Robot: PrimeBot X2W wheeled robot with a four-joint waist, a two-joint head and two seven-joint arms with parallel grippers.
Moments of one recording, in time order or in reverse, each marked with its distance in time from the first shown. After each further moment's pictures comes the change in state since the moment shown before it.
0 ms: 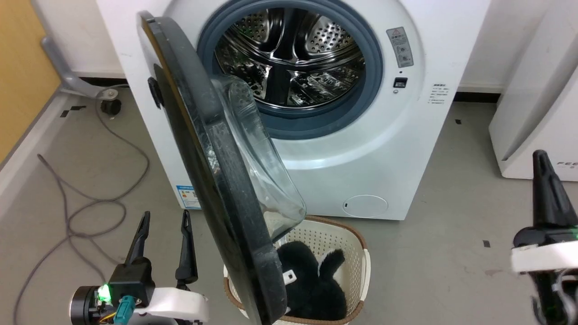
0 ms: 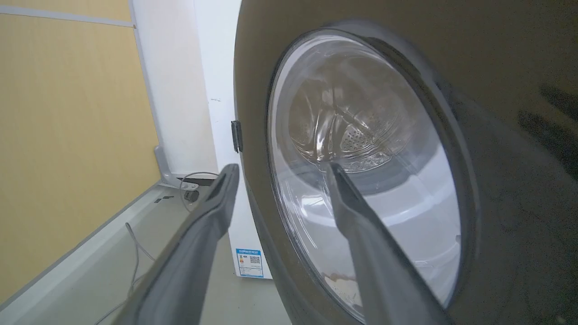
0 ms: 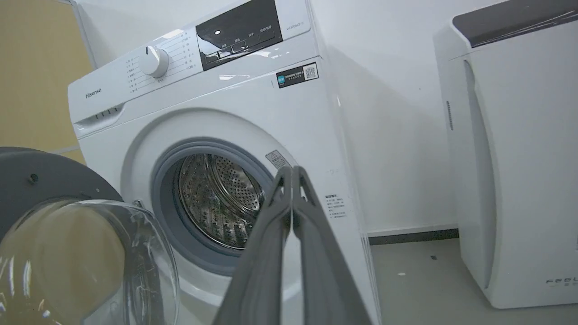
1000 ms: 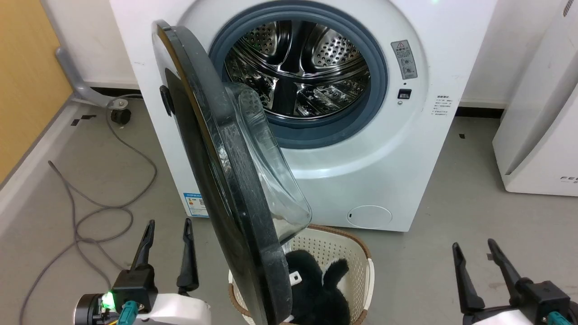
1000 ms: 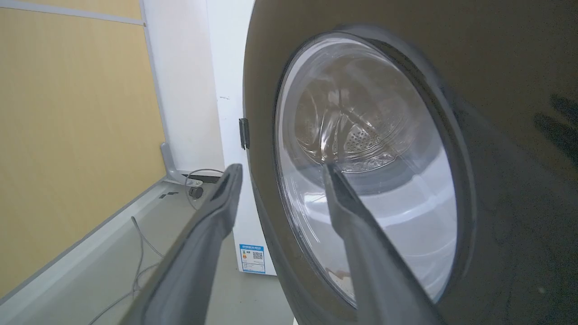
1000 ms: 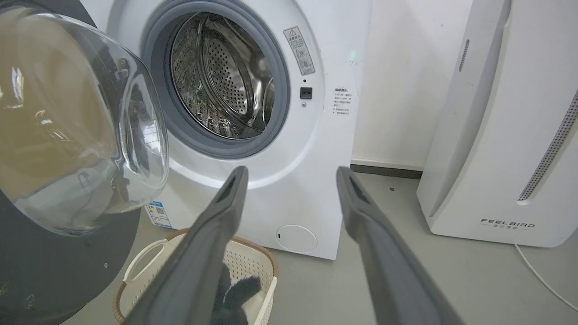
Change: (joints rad) left arm 0.019 0.000 -0.012 0.016 -0.014 0.012 0.000; right arm 0.233 0.230 -0.076 0.053 -0.586 0.000 0.000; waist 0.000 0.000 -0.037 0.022
